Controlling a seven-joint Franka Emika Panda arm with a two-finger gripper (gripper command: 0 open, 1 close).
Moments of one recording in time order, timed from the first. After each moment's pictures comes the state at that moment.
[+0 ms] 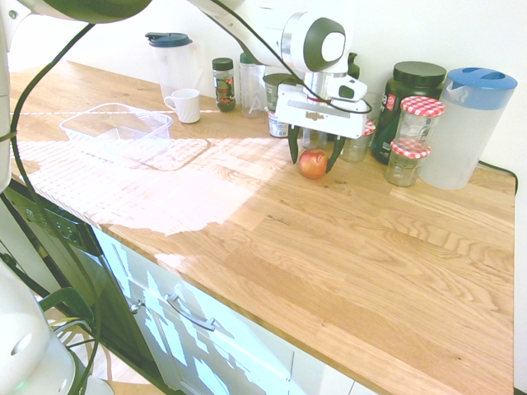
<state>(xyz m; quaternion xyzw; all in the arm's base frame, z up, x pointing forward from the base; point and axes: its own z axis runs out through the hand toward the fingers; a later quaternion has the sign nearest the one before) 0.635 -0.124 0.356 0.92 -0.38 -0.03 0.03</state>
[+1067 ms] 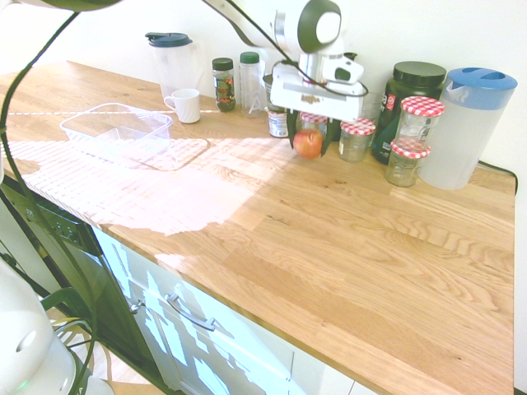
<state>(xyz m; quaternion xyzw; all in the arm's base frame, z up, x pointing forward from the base) 0.631 -0.070 0.447 0.94 -0.35 0.01 0.00</state>
